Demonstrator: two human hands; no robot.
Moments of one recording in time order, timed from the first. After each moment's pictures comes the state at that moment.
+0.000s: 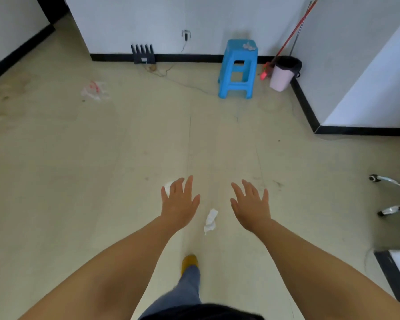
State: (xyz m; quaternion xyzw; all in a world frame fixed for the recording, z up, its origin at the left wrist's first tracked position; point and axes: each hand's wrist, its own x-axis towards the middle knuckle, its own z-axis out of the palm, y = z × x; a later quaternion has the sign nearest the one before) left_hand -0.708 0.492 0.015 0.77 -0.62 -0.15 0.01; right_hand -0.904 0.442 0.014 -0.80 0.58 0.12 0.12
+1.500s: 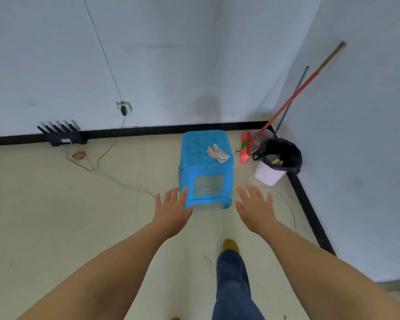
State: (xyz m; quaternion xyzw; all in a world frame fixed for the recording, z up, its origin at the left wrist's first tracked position) left_hand -0.641 -0.785 0.023 0.70 -0.70 -0.14 -0.04; right_hand -0.877 -0.821 0.028 -0.76 0.64 0.07 0.13
